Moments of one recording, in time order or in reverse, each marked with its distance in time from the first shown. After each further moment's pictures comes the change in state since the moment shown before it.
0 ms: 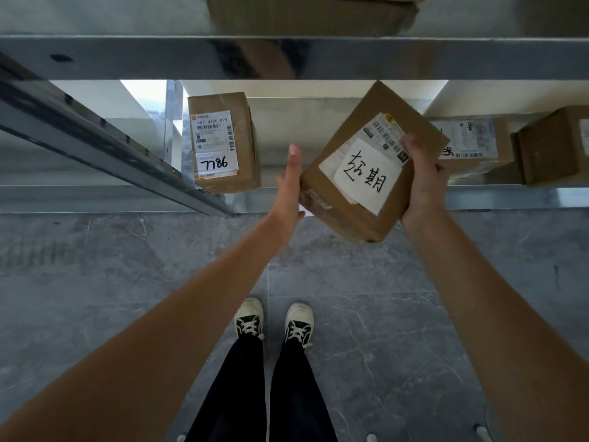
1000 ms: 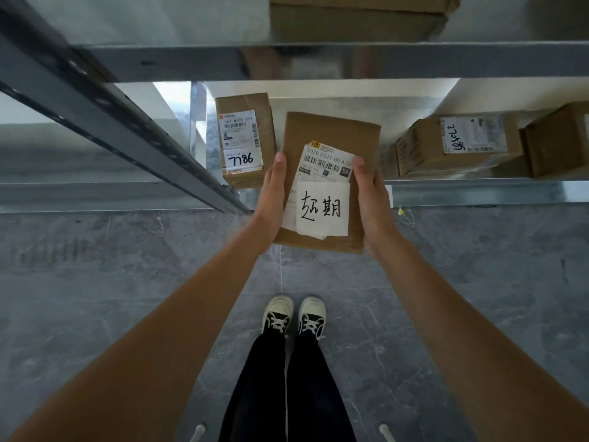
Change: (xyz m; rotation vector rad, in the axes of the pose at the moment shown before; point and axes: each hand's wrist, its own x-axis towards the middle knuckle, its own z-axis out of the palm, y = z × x) left_hand -0.025 -0.002 -0.060 0.084 0.115 0.107; right_hand -0.077 0.059 0.043 -0.432 -0.250 -0.038
